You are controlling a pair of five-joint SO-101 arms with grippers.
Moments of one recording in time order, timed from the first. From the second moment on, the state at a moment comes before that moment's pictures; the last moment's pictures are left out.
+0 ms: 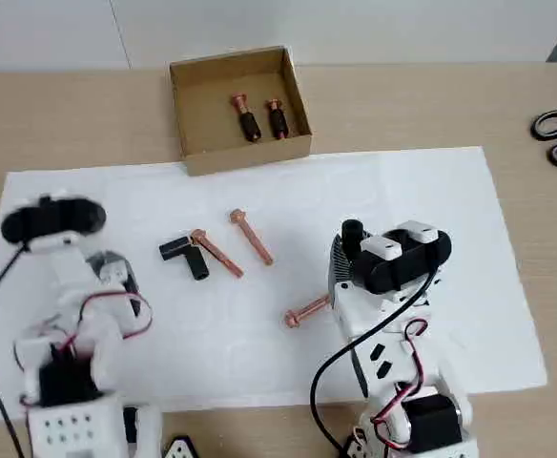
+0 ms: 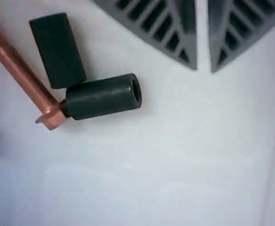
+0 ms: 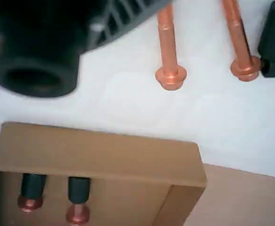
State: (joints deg) left arm -11.7 -69.1 59.8 65.0 11.2; right arm -17.7 -102.9 81.4 44.8 -4.0
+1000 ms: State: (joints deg) left arm 15.6 -10.4 21.7 66.5 40.7; right arm -17.8 -102.9 81.4 44.8 -4.0
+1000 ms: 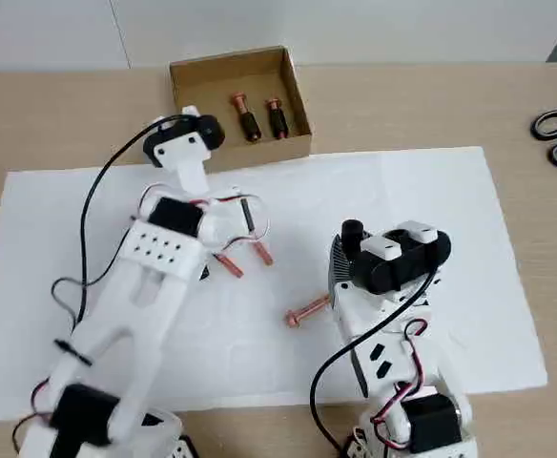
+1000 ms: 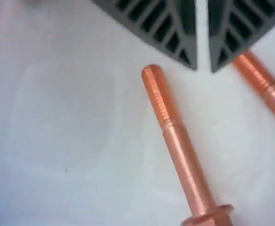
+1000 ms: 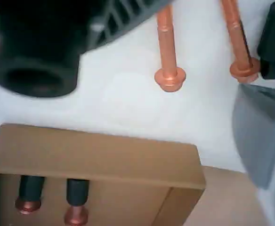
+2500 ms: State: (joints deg) left arm 15.6 40.3 -40.7 98.7 51.4; right arm -17.8 -102.9 82.1 44.8 -4.0
